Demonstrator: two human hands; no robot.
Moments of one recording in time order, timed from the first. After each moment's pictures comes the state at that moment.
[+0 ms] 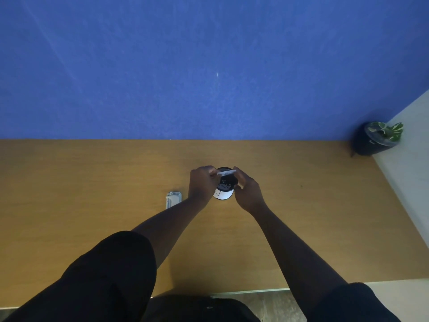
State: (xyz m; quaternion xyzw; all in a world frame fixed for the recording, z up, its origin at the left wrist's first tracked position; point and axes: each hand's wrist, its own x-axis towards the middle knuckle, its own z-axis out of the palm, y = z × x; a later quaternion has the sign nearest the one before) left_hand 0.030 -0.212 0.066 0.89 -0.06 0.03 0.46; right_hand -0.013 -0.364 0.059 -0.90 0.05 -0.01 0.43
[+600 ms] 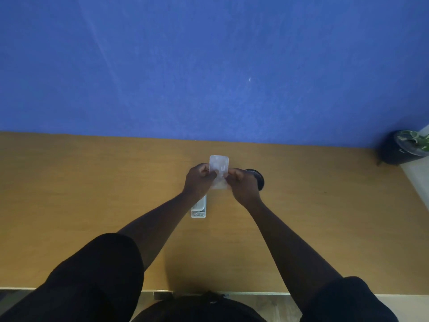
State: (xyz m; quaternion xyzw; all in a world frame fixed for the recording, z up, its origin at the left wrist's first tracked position) left_hand 0.035 -0.119 0.077 0.80 0.07 -0.08 0.60; right_hand 0.007 -0.270 0.080 -0.84 0.06 0.01 0.53
